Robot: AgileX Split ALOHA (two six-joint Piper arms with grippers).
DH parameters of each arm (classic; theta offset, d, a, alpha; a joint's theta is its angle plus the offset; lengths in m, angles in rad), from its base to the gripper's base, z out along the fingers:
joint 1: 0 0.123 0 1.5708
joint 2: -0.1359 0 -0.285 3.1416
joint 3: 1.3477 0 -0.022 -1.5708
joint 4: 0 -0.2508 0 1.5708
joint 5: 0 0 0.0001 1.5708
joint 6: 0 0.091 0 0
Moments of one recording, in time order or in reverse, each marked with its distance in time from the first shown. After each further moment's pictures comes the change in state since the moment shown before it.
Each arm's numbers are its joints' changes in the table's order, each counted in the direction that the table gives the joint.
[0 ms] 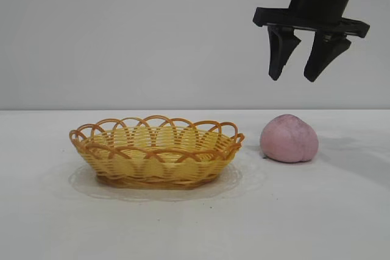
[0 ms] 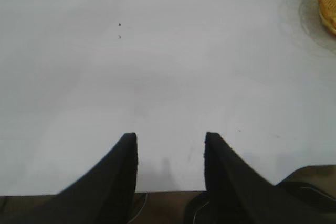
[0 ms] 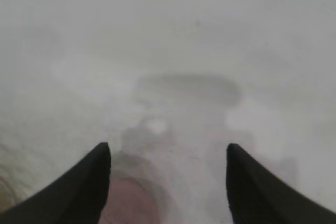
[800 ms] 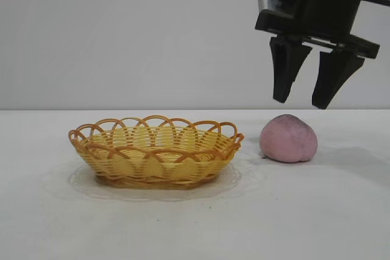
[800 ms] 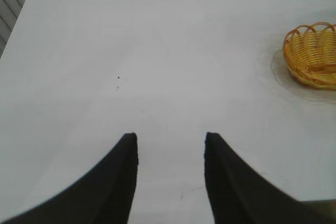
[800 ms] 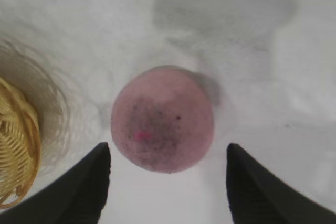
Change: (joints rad) left arm 0.000 0.318 0.026 0.020 0.014 0.038; right arm 0.019 -0.063 0.000 -0.144 0.260 -0.110
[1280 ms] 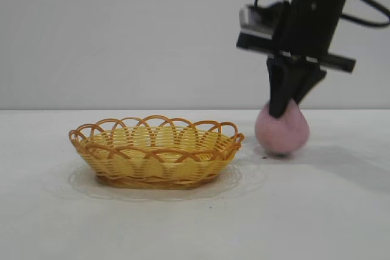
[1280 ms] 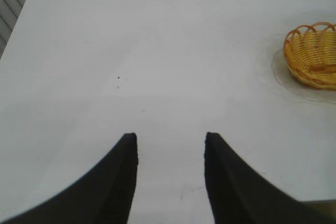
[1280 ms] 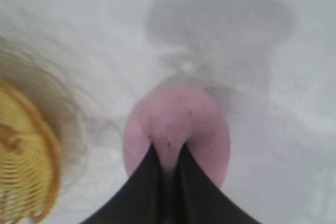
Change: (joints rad) left arm 0.000 0.000 0.000 0.000 0.000 0.002; right arm 0.056 0.078 -0.002 -0.008 -0.063 -0.059
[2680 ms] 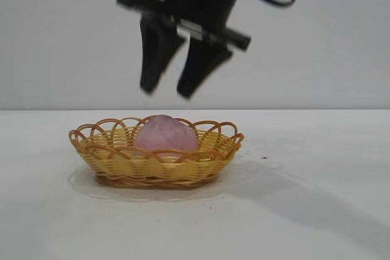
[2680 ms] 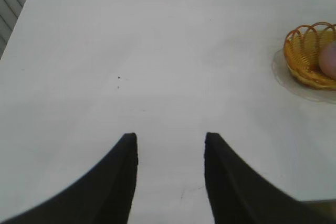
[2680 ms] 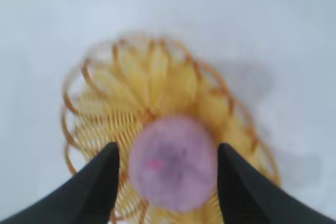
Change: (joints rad) left arm 0.000 0.000 0.000 0.000 0.000 0.000; right arm 0.284 0.043 -0.021 -0.080 -0.161 -0.045
